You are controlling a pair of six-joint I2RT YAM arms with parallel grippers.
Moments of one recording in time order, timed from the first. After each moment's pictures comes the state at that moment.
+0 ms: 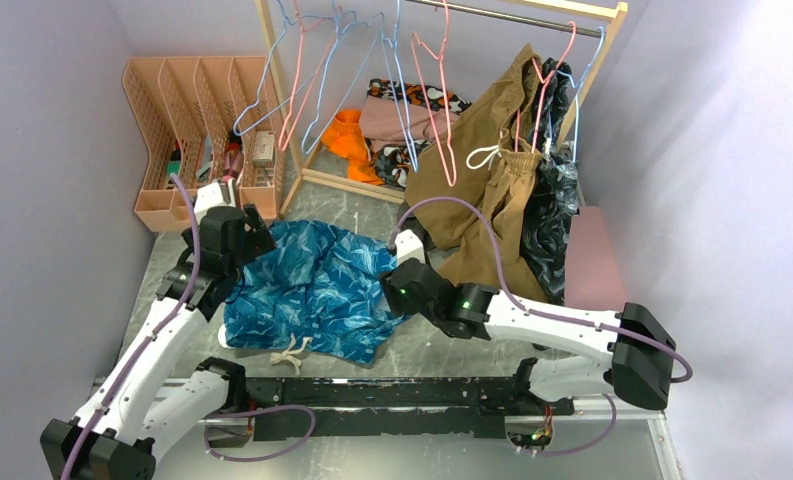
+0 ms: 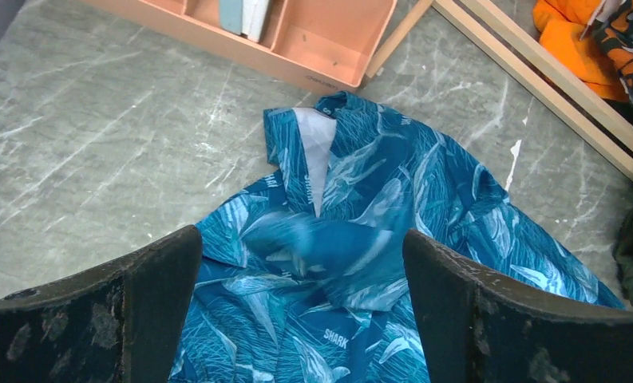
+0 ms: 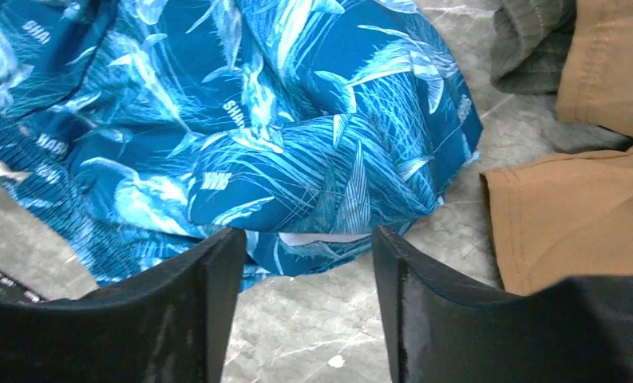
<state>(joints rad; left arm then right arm) -0.30 0.86 0.78 -0.52 -0.47 -0.54 1.11 1.23 0.77 -0.26 0.45 0.37</state>
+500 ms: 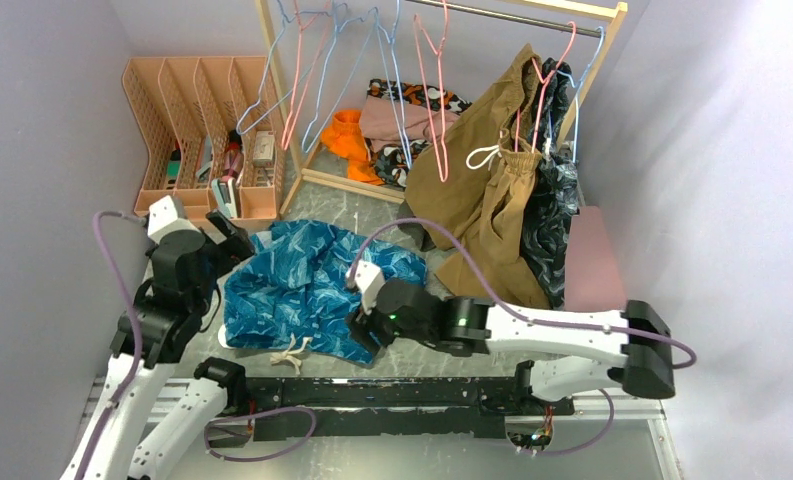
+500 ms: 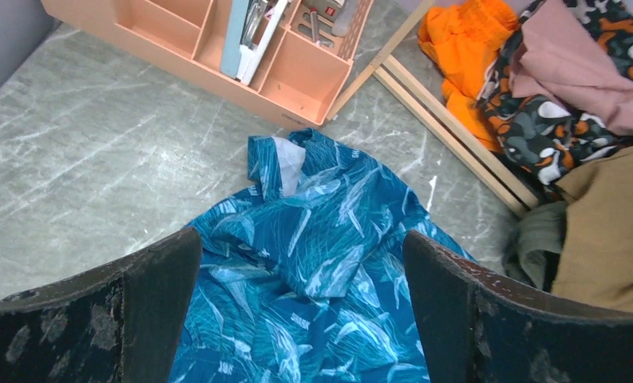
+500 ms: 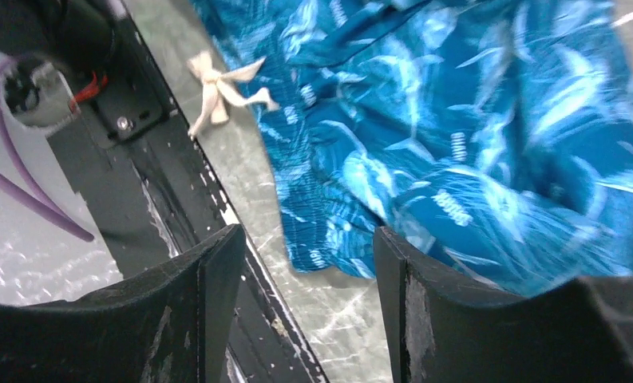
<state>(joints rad) -0.30 0.63 0.88 -0.68 -0.48 -0.61 1.30 1.17 0.88 -0.27 0.19 0.21</state>
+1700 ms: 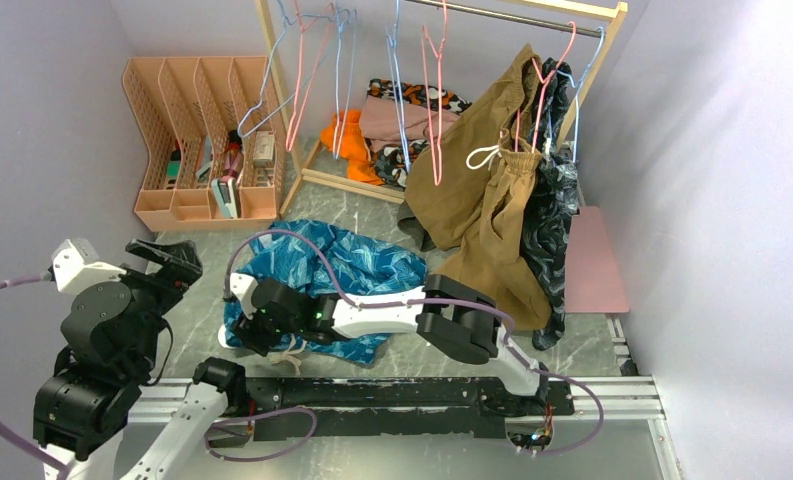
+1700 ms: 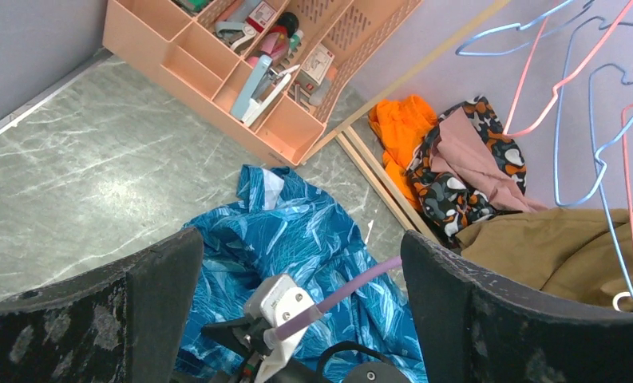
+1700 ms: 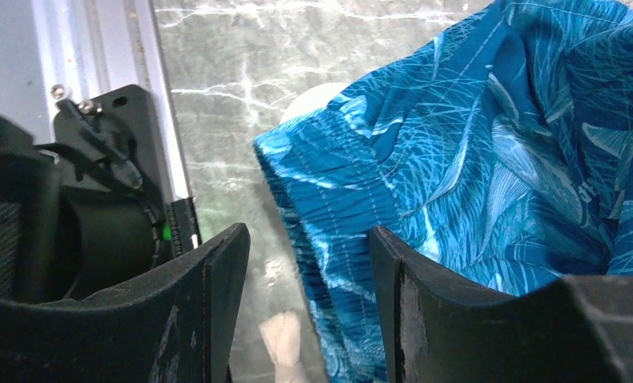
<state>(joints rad) -0.30 0.42 1.18 -1.02 -0.56 -0.78 1.34 2.17 1.53 0.10 -0.08 0.14</state>
